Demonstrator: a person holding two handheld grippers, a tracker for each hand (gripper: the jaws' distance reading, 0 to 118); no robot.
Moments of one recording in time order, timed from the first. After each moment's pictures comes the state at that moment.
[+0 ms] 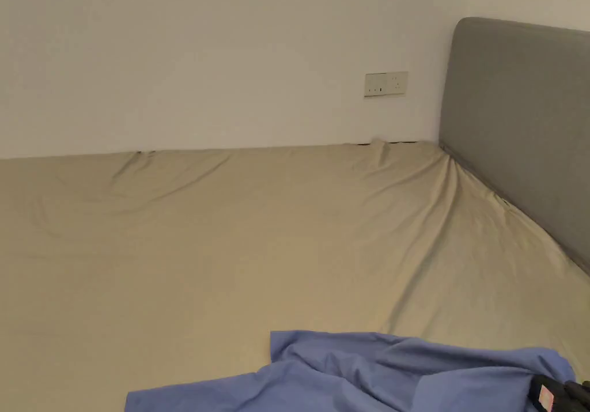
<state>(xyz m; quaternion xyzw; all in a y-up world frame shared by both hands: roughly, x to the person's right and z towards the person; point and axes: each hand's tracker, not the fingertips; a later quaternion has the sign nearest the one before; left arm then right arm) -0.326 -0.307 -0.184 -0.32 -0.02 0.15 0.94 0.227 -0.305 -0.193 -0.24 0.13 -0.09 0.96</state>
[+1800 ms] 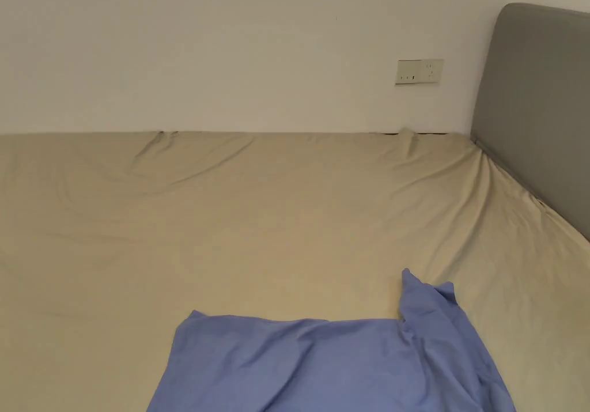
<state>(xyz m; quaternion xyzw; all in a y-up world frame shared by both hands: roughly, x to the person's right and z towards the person) -0.329 -0.404 -0.215 -0.49 0.01 0.10 0.87 0.200 -0.381 -0.231 -0.44 0.09 0.00 0.89</state>
